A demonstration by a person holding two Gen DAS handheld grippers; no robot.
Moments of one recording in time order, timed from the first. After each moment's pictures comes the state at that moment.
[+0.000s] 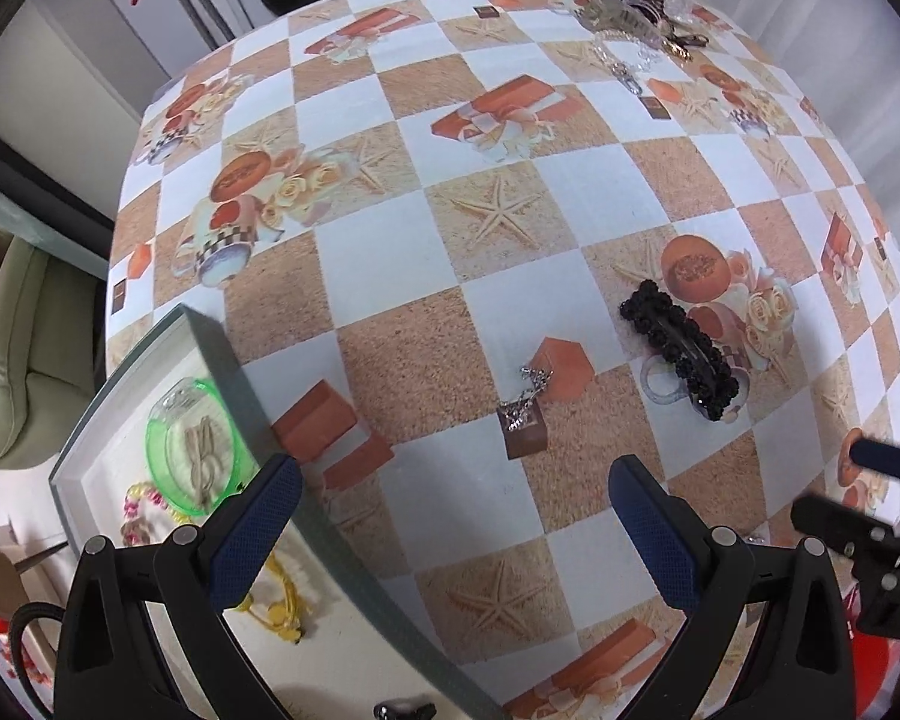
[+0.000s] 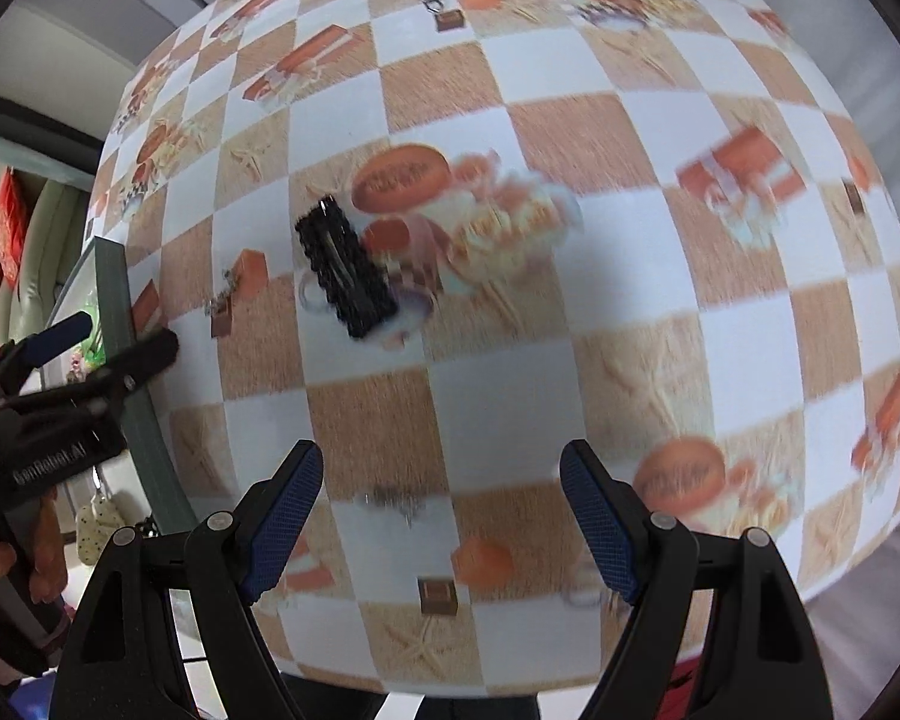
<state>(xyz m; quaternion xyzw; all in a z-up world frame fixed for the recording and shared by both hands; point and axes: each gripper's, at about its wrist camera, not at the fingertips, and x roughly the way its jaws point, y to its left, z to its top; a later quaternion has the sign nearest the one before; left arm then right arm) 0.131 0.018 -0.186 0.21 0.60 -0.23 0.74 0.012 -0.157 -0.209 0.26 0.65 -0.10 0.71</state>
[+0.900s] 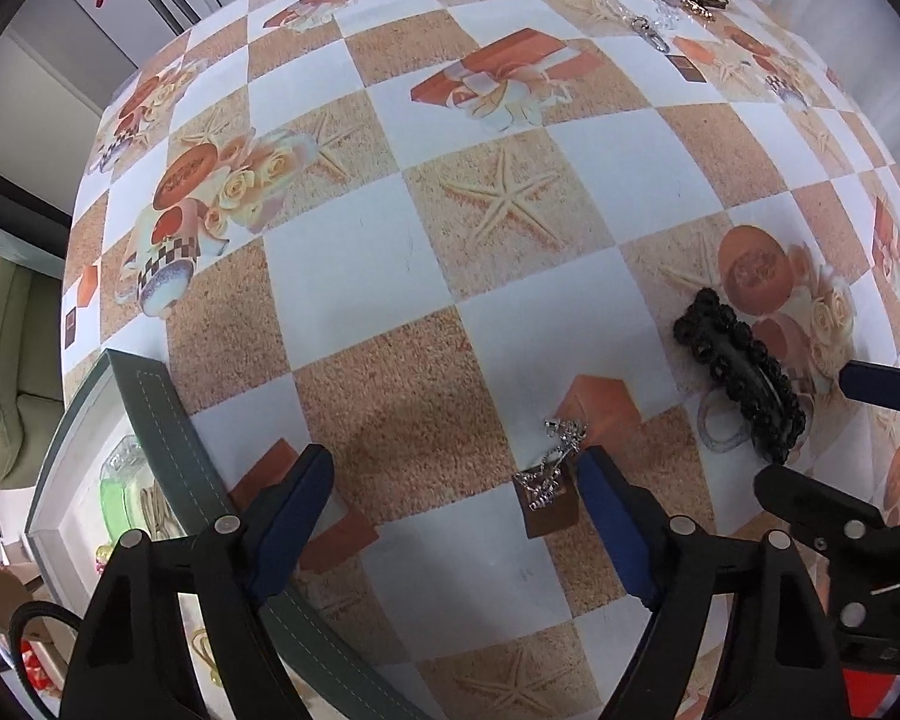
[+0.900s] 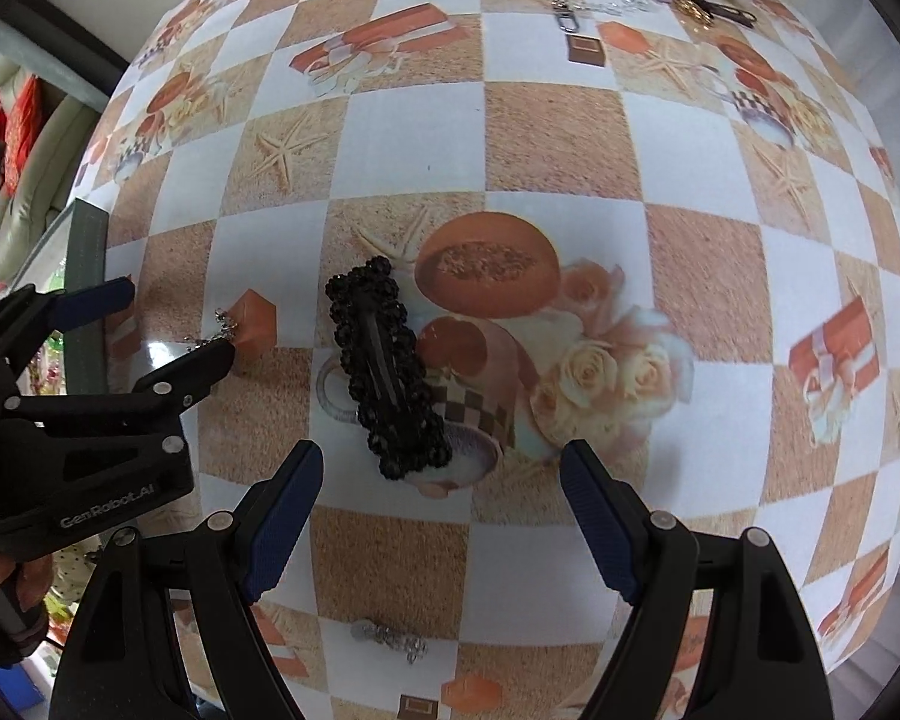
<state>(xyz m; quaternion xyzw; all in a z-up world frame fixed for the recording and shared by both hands) 0.162 0.001 -0.231 0.23 0.61 -0.23 0.73 0.080 -0.136 -0.239 0.16 0.66 -0.04 0.73</state>
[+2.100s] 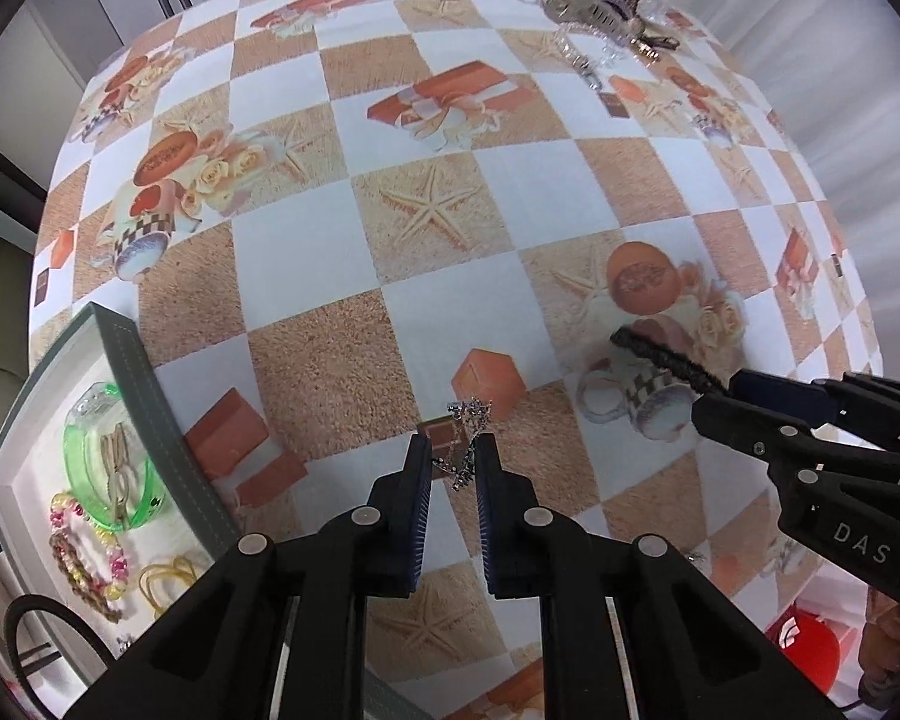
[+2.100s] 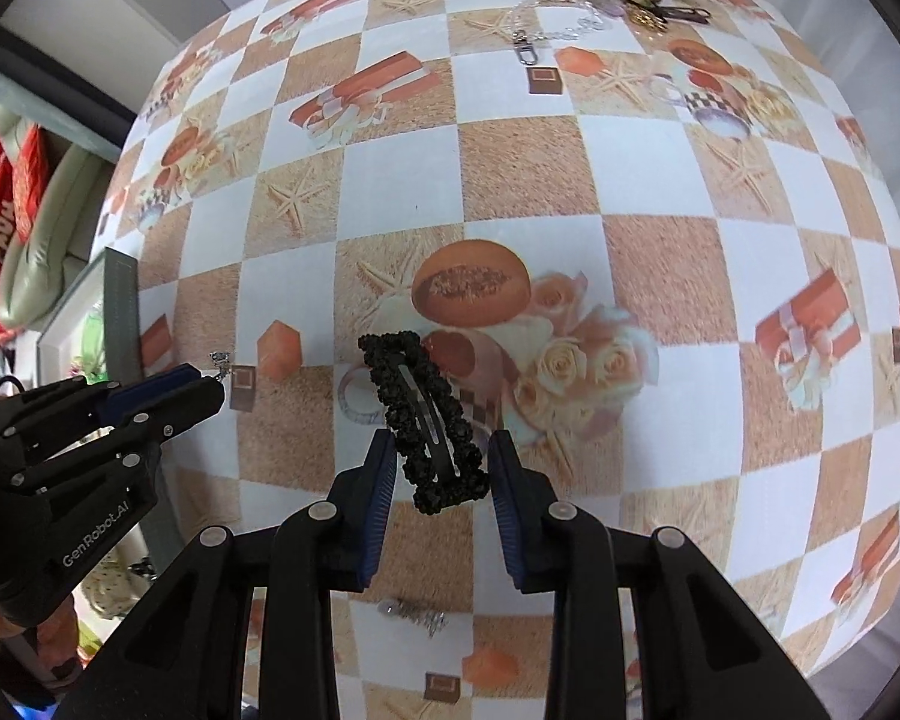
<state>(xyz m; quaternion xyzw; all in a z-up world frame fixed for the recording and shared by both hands) 0.132 0.006 -0.192 0.15 0.62 -0.28 0.72 0.065 -0.155 -0.208 0.21 0.64 -0.06 0.74</state>
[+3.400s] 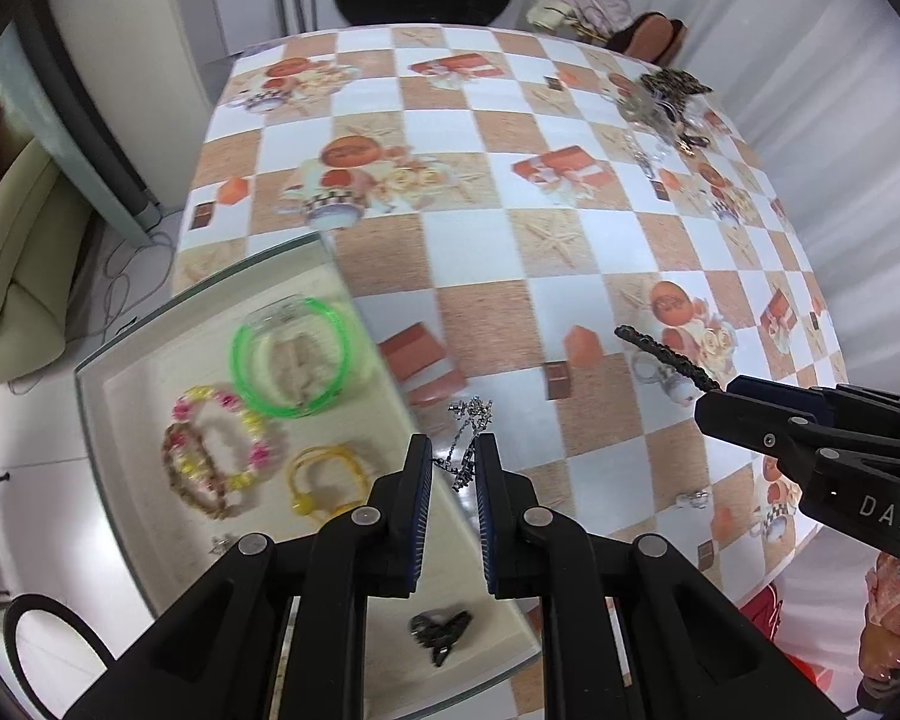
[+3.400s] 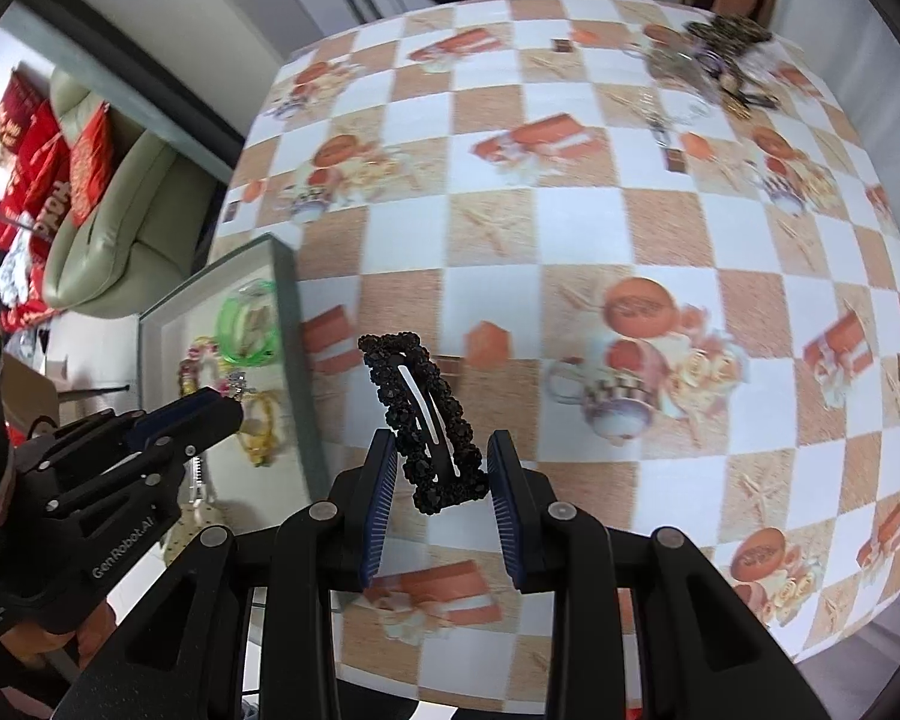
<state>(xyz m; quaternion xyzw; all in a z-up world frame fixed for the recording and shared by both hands) 0.123 0.131 -0.131 0.08 0.59 -0.24 0.76 0.070 -0.061 -0.131 0.20 0.61 0.00 0.77</state>
